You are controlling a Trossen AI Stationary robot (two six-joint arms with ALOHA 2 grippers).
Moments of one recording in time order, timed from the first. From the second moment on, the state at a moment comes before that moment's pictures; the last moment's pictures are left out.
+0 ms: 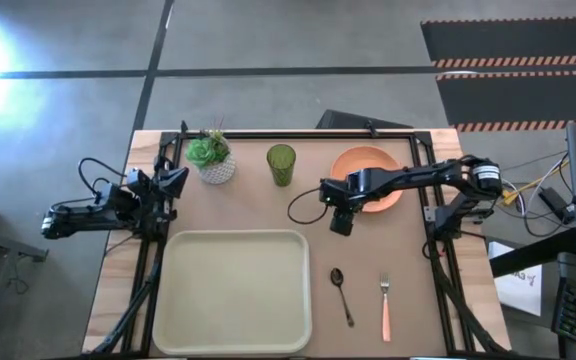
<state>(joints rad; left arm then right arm) 0.04 0.07 0.06 0.62 -0.28 -0.07 -0.13 1.66 1.13 -0.84 0.08 0.20</state>
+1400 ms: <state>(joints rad) 0.04 0.06 0.06 0.62 -0.28 -0.07 -0.29 1.79 1.13 -0.80 0.13 0.11</state>
